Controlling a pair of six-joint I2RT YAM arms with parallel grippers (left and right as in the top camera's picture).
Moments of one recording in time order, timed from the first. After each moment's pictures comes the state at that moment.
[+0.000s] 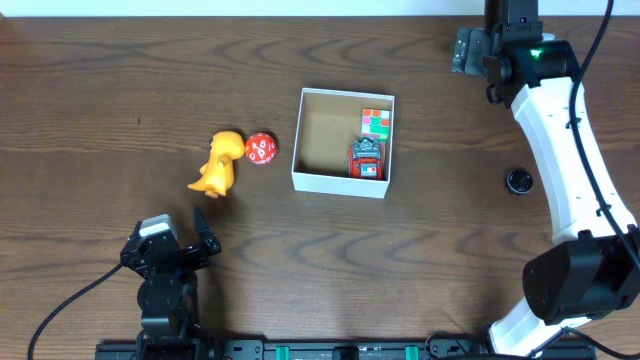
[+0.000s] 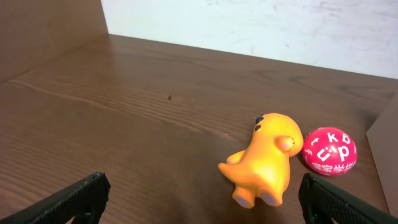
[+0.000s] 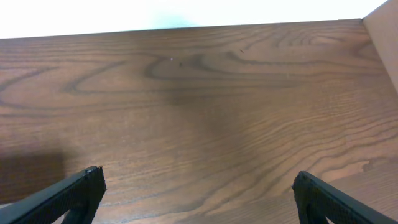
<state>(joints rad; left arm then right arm) -0.02 0.02 0.10 -0.32 -0.27 -0.12 0.13 1.82 1.78 -0.83 0.37 0.19</state>
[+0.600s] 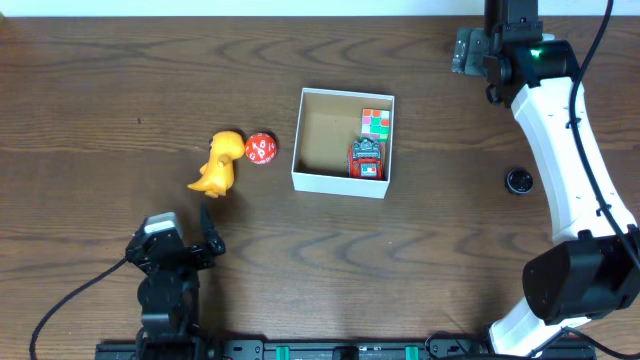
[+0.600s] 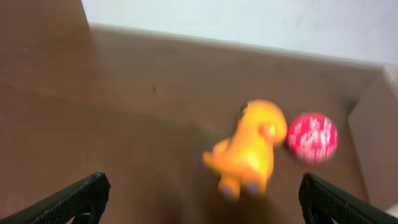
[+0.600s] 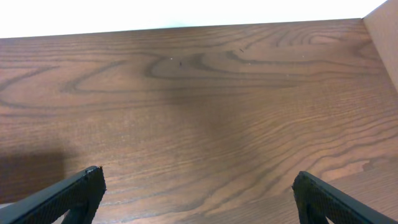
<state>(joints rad) -0.02 0.08 0.13 -0.34 -0.21 -0.12 0.13 1.82 1.78 -0.83 0.38 0.19</state>
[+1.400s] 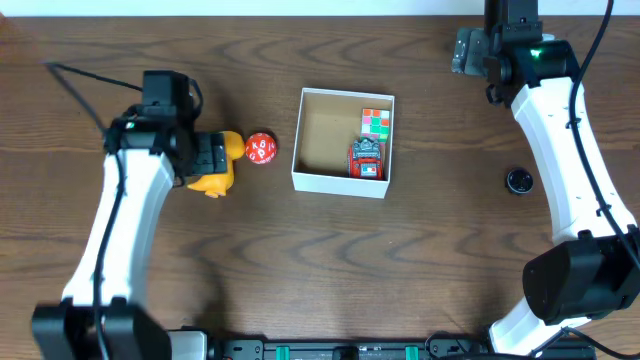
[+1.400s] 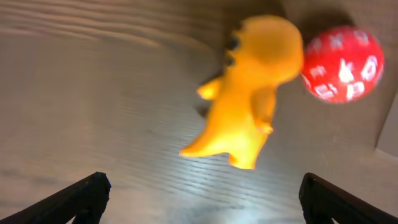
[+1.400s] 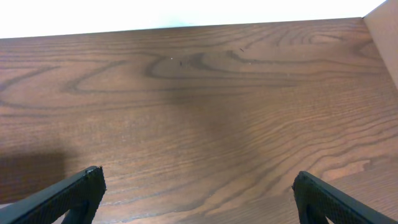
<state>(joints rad) -0.02 1.54 1.27 -1.00 -0.10 -0.05 0.13 1.82 1.78 -0.83 0.37 0.20</state>
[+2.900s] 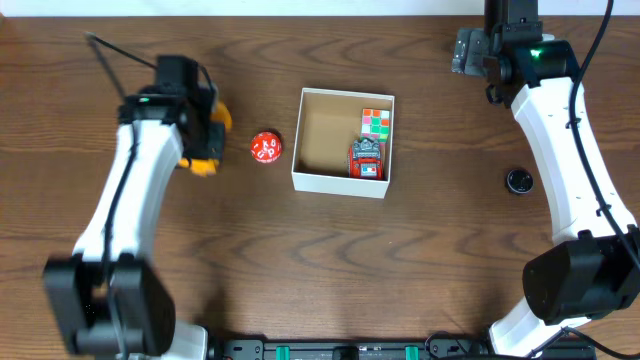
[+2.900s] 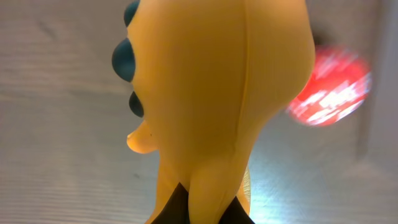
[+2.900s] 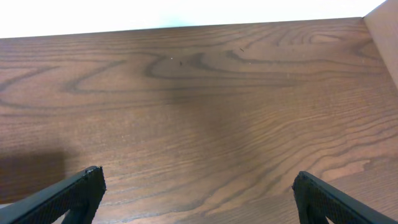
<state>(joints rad) -0.02 1.62 1.39 -0.94 -0.05 0.06 0.13 1.82 1.78 -0.83 0.37 0.20</state>
